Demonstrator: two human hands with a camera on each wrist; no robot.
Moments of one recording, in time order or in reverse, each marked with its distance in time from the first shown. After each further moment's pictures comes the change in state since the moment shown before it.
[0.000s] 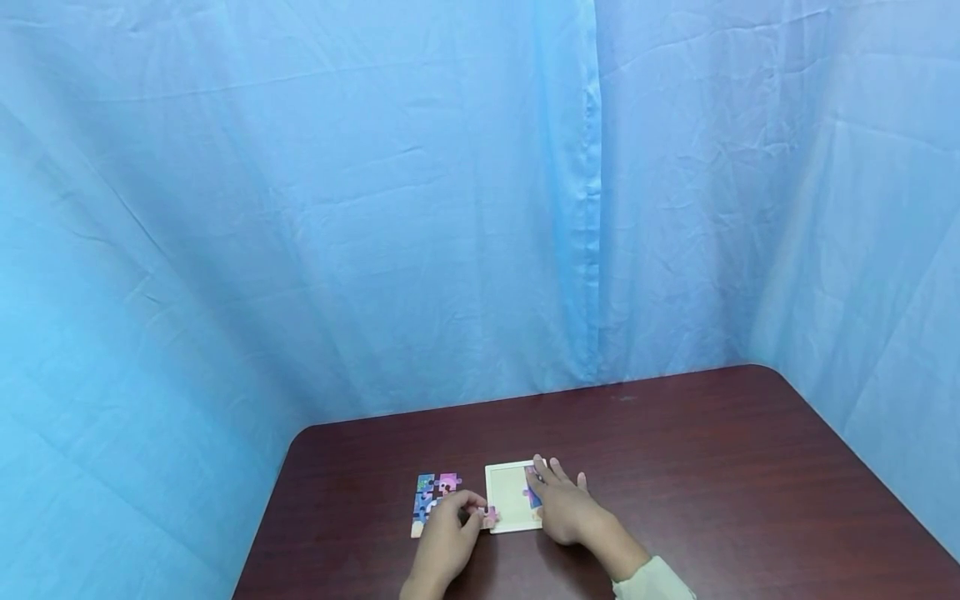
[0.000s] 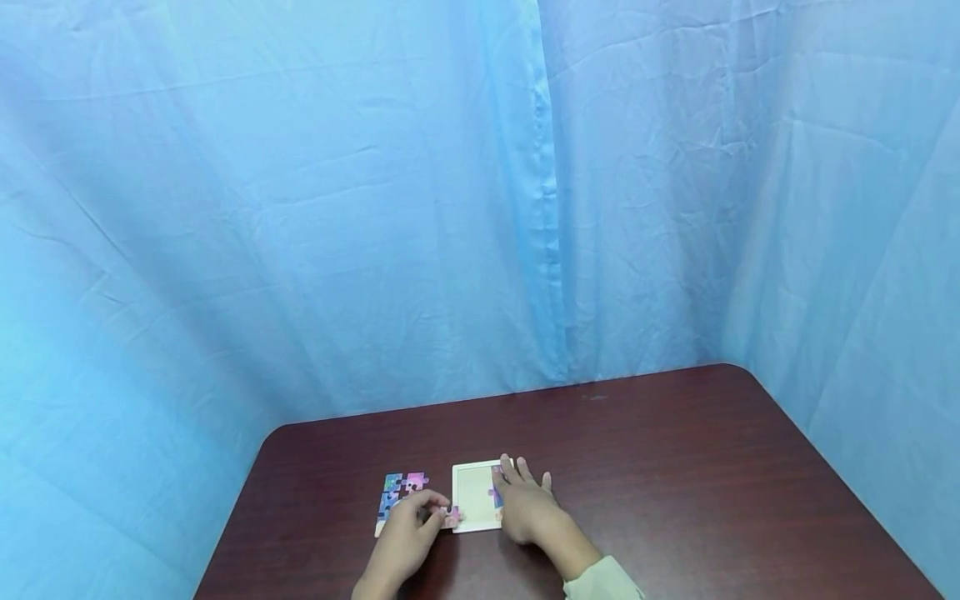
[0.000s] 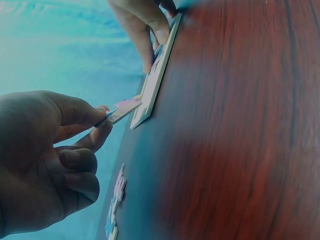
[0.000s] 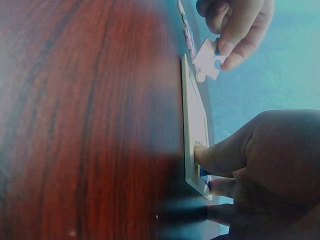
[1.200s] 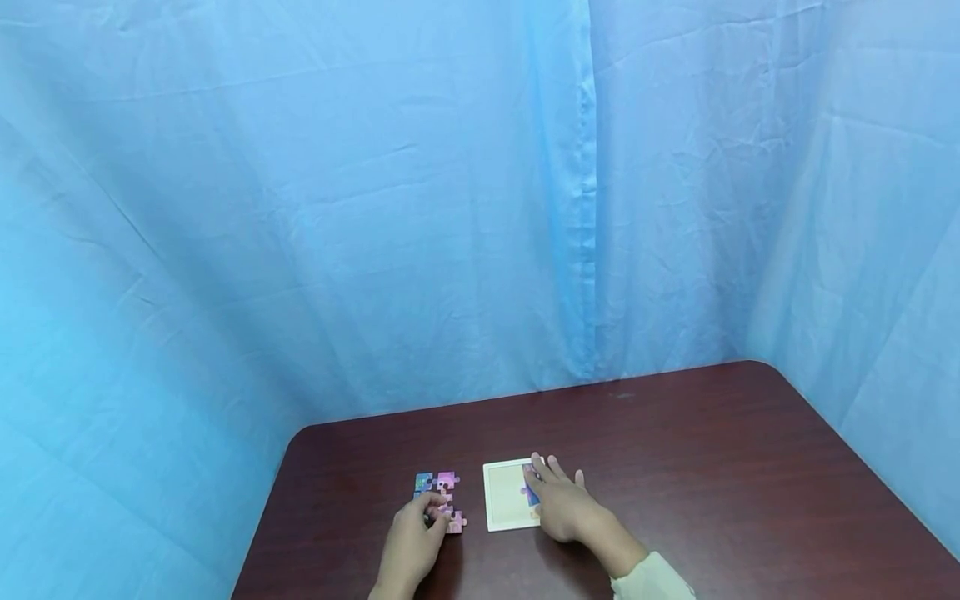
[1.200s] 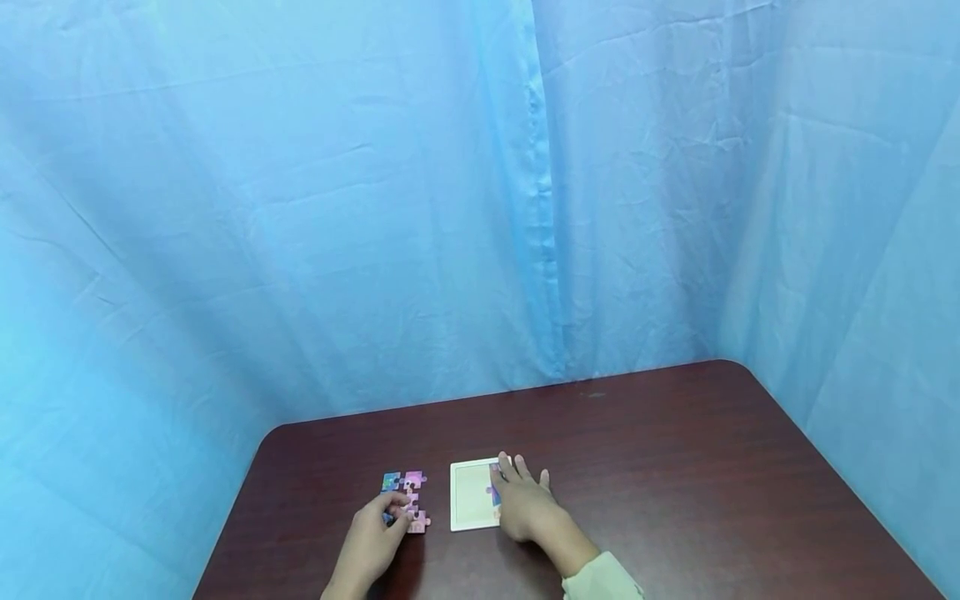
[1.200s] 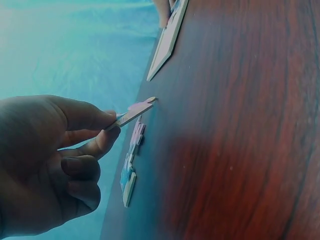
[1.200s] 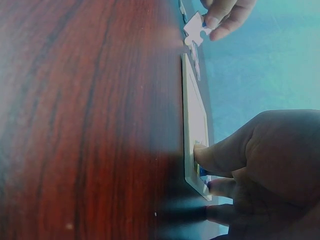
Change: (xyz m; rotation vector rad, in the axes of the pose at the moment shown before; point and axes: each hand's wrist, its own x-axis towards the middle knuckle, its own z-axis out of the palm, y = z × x) left_hand -0.006 -0.025 -0.031 0.101 0.082 -0.132; right_hand 0.004 0.004 0.002 -0.011 -0.011 -0.002
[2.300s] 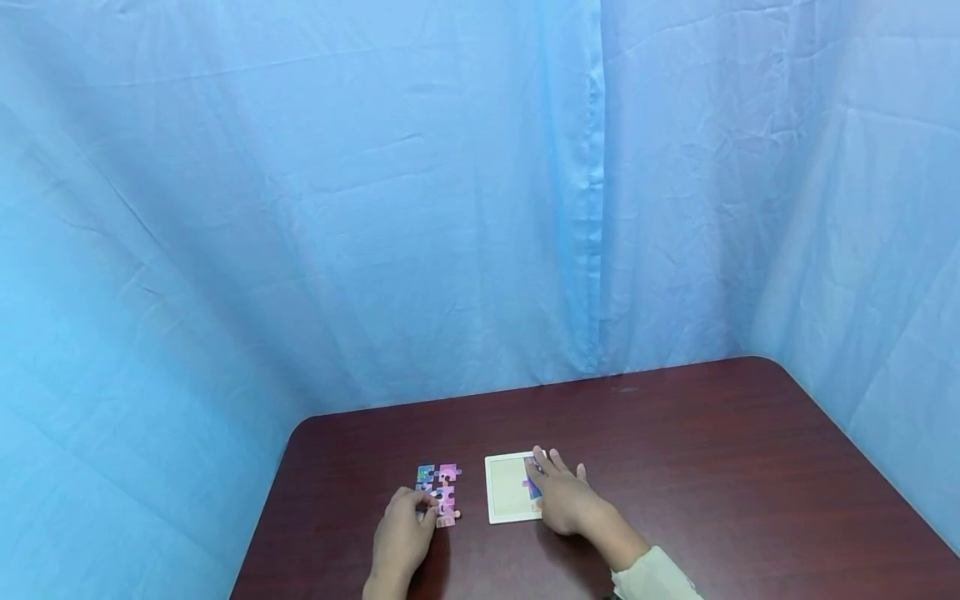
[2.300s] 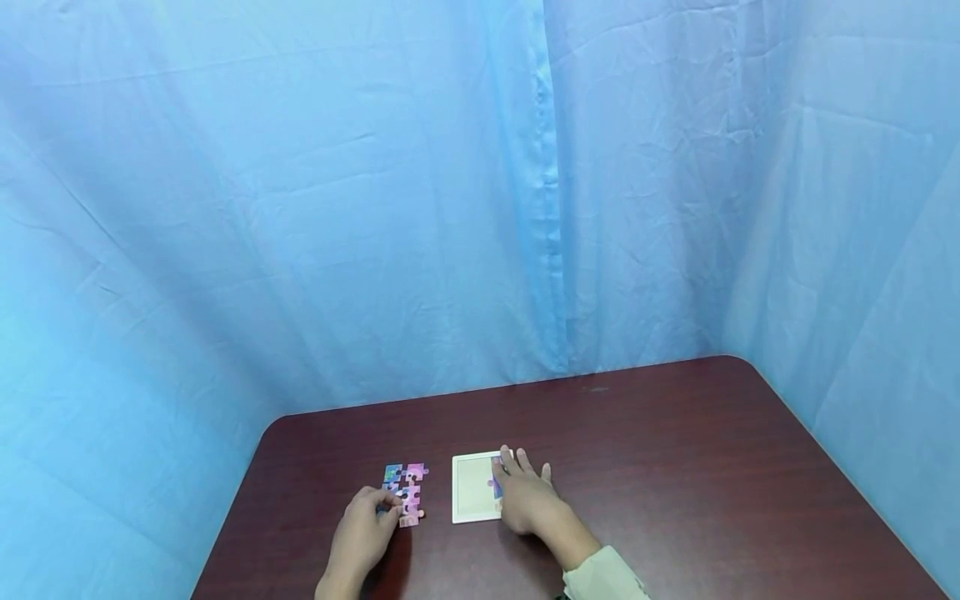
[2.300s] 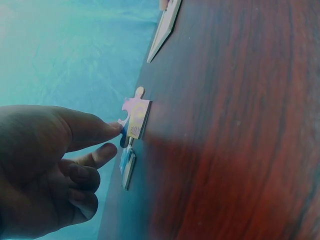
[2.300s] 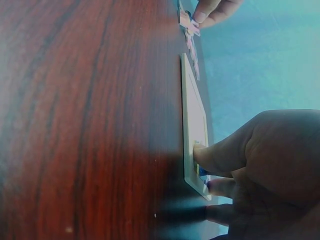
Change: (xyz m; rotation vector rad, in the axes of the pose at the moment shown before) left_hand 0.002 -0.011 -0.005 0.170 0.071 -0.012; right_hand 0.000 -0.002 -0.005 0.005 -0.019 0.008
